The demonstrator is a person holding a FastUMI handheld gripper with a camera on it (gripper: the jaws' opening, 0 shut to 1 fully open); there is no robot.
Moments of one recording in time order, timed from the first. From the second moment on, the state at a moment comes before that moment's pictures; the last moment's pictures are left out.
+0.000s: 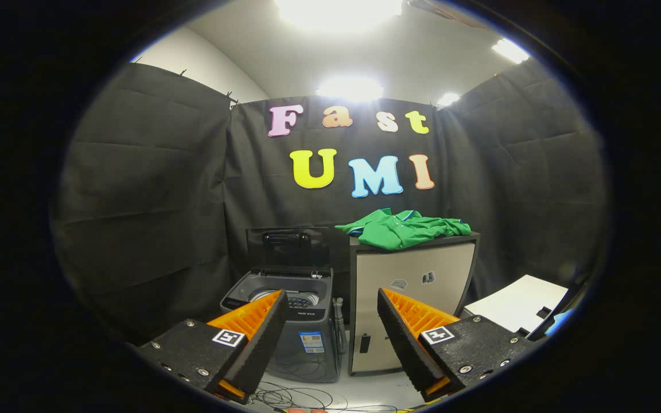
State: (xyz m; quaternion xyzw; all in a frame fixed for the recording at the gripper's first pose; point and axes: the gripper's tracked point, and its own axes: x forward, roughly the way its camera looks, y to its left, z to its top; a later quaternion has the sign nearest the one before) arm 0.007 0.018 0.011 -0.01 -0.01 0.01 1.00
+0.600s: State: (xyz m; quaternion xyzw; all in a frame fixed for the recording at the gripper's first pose) arm 0.032 0.012 0.090 -0.03 -0.02 -0.02 1.00
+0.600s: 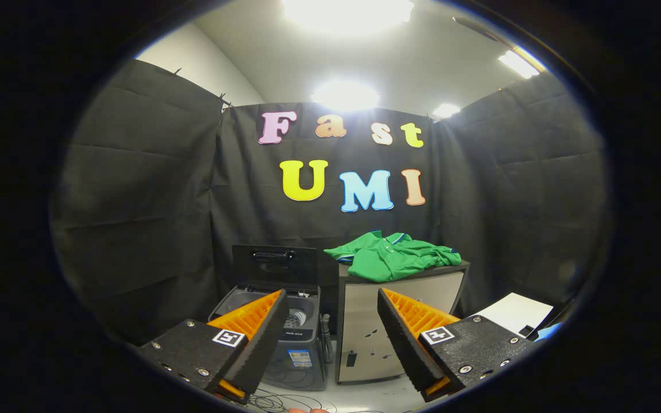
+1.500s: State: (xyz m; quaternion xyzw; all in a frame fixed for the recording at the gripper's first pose) arm 0.152 -0.064 0.188 -0.04 0.02 -0.11 0.99
